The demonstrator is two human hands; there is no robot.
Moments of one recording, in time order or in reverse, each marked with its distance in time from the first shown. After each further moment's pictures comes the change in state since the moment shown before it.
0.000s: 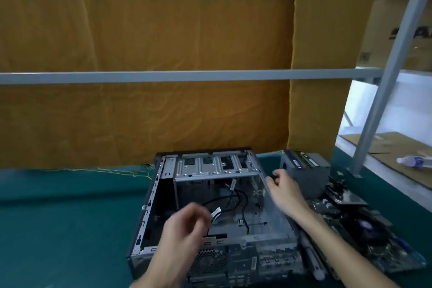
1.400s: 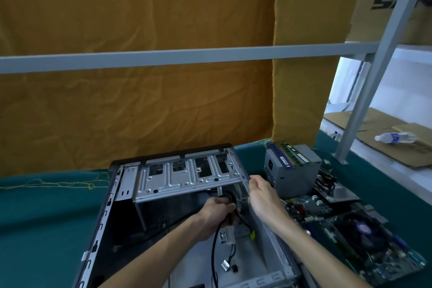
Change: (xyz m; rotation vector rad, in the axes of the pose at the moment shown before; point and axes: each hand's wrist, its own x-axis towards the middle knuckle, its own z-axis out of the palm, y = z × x) left_hand 0.172 -0.073 0.147 -0.389 -0.436 -0.699; right_hand 0.051 0.022 0.037 0.104 -0.091 0.145
